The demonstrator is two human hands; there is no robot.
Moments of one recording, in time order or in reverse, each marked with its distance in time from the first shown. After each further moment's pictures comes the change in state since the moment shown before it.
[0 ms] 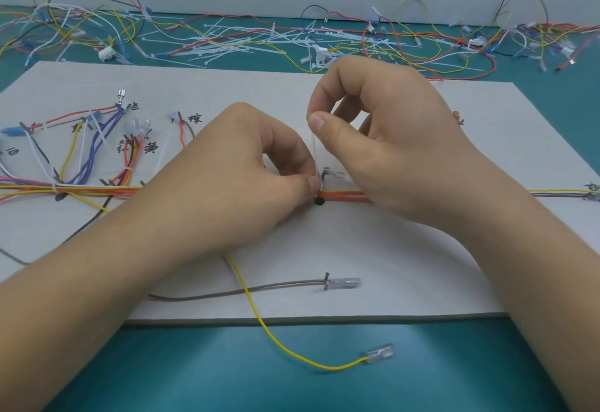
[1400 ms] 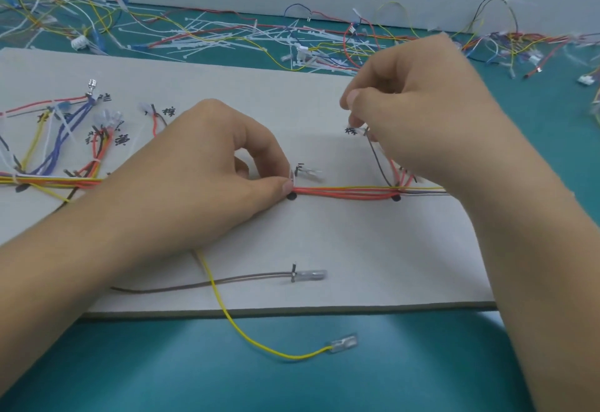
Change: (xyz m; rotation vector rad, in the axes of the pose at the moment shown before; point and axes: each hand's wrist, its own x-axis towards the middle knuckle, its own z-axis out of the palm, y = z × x) left_hand 0.000 -0.010 0.001 0.037 -0.007 0.074; right_hand 0.005 0.014 -0.041 -0.143 0.066 0.377
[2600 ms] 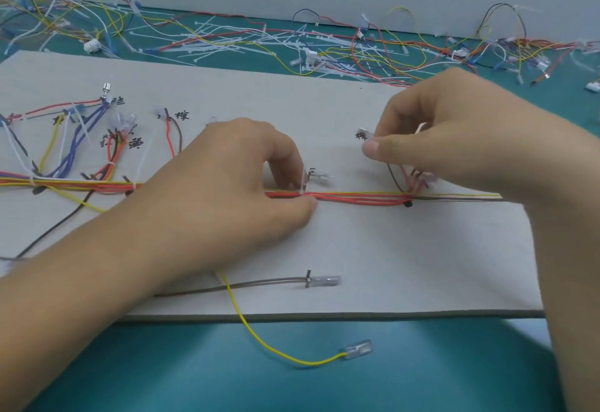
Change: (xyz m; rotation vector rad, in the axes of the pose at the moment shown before) left_hand -0.007 0.010 0.007 0.134 0.033 0.055; right_hand -0.007 0.003 -0.025 -0.138 -0.297 0.024
